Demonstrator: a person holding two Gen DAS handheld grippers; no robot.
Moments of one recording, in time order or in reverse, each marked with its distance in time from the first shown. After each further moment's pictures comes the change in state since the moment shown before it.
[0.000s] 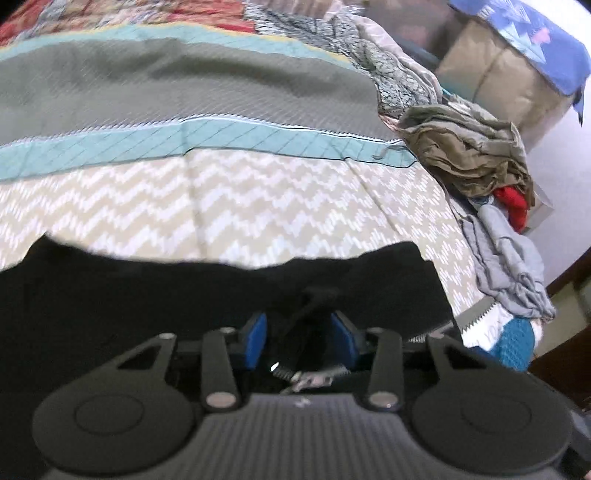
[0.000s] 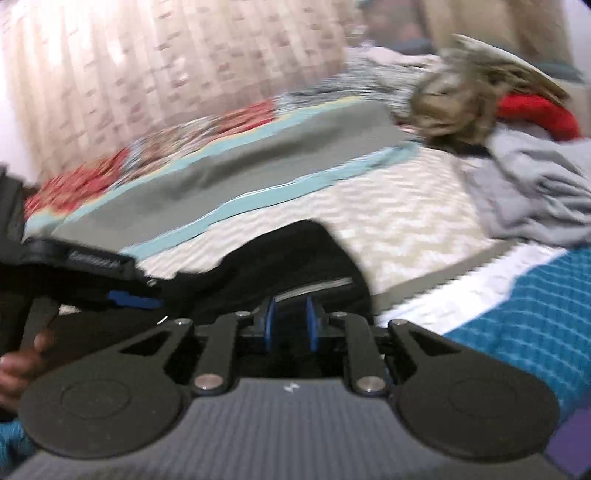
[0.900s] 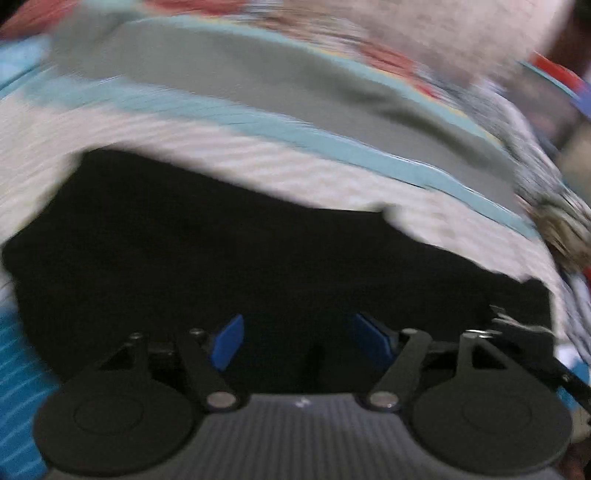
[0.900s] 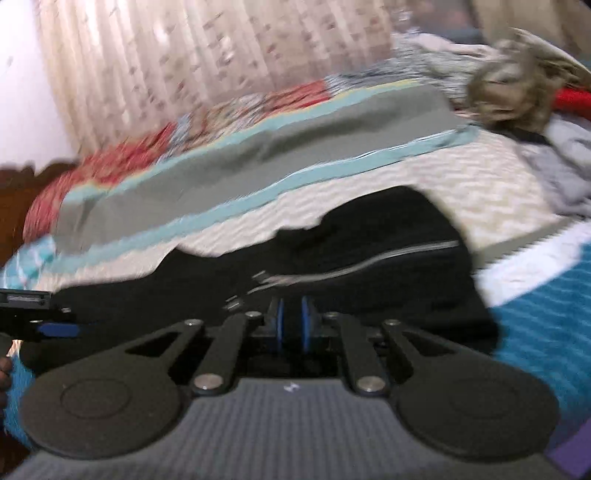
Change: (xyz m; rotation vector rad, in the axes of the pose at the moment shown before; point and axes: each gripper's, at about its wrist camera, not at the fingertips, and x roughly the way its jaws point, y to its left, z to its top) left arm -0.179 0.198 -0.109 -0.375 -0.140 0.297; right arm -0.015 0.068 -0.033 -0.087 0.083 0.153
